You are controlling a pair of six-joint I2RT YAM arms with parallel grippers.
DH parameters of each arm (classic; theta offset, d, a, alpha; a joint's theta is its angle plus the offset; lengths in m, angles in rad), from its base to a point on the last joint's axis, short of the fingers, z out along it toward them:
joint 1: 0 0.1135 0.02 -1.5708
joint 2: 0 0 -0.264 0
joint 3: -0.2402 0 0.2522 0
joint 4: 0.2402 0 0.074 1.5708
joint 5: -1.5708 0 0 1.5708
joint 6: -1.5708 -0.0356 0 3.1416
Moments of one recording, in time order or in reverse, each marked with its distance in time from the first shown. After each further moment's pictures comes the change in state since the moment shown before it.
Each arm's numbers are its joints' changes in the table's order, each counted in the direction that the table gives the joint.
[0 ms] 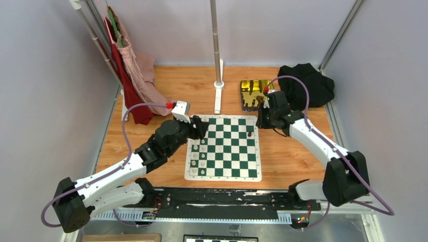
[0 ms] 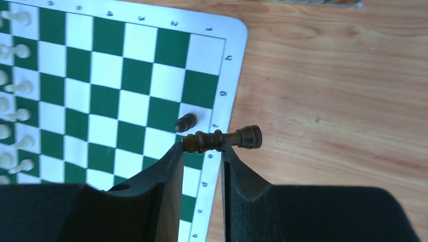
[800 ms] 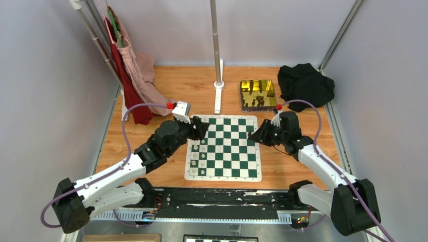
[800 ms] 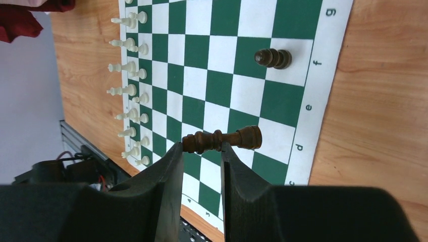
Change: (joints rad) left arm 0.000 -0.016 0.003 0.008 -0.026 -0.011; right arm -0.056 -0.305 0.383 -0.243 0.417 -0.368
